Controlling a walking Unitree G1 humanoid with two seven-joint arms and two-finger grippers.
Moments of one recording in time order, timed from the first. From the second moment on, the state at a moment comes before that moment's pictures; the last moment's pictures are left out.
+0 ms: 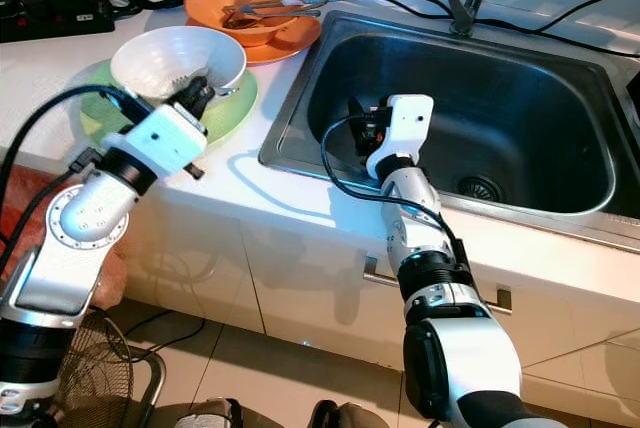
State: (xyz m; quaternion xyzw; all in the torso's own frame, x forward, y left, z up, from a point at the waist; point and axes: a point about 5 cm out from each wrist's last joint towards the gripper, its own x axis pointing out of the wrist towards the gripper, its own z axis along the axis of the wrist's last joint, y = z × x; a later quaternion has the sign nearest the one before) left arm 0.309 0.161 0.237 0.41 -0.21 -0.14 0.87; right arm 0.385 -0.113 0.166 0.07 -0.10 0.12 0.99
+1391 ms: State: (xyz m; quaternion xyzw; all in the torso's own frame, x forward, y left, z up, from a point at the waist) left arm 0.312 0.078 0.305 0.15 -0.36 -0.23 0.89; right arm 0.385 -0.113 0.166 0.07 -0.10 0.12 0.99
